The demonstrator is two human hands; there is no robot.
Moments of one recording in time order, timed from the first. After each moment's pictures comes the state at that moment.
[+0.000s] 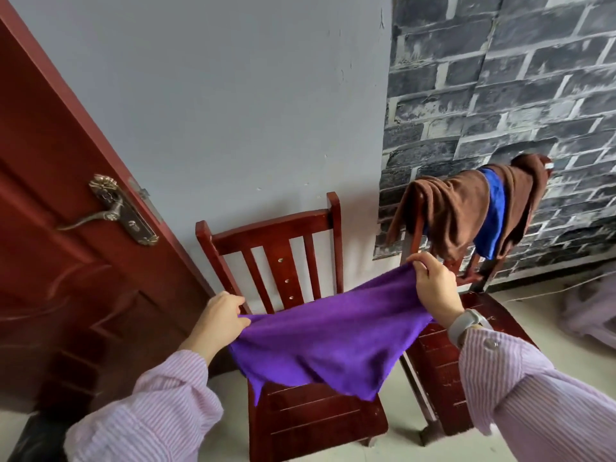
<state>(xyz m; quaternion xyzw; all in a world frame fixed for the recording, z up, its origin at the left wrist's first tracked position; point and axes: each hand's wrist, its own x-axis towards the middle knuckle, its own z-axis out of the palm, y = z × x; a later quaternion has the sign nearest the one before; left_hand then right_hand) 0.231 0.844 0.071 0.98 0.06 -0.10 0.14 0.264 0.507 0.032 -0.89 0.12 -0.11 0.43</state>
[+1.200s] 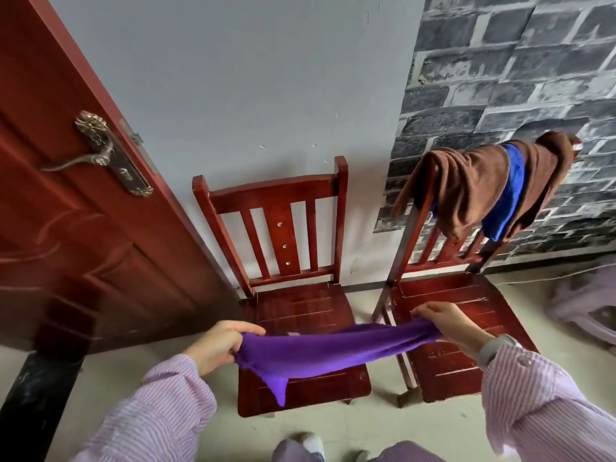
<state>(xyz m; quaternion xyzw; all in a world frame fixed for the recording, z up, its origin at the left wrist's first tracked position) 0.176 0.853 -0.021 0.73 0.27 -0.28 0.56 0.217 0.469 -0.036 -0.81 0.19 0.22 0.51</state>
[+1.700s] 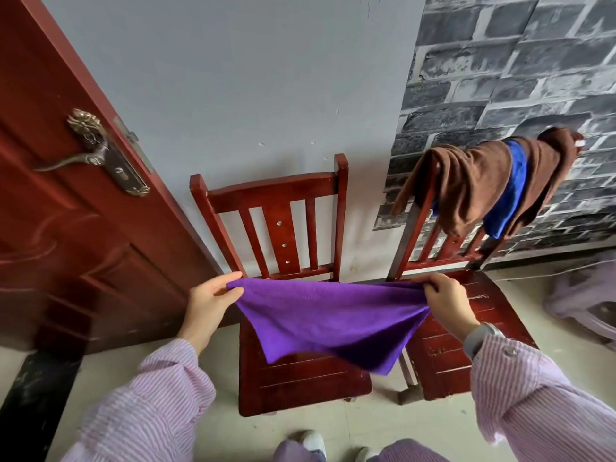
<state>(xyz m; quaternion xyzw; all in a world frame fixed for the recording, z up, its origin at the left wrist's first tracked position) 0.204 0.858 0.010 0.81 0.19 -0.01 0.55 0.237 0.485 -0.025 -0.91 0.11 -0.01 0.39</state>
